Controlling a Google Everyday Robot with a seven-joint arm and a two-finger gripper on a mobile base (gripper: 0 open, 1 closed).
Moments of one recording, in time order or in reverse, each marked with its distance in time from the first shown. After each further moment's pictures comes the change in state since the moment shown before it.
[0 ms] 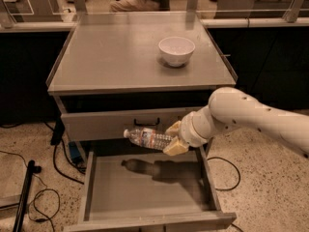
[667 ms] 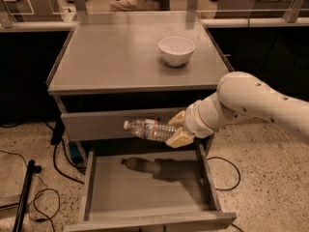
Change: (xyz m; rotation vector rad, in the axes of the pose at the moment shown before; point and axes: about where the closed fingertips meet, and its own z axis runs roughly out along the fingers) arm -0.021 -0.005 -0.047 0.013 -0.005 -0.027
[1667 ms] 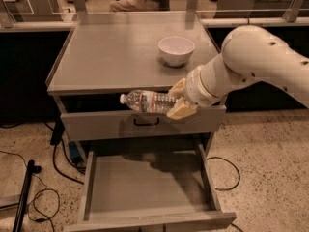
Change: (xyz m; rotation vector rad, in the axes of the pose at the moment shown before) arm -0.057 -0.042 -0.073 0.101 0.038 -0.131
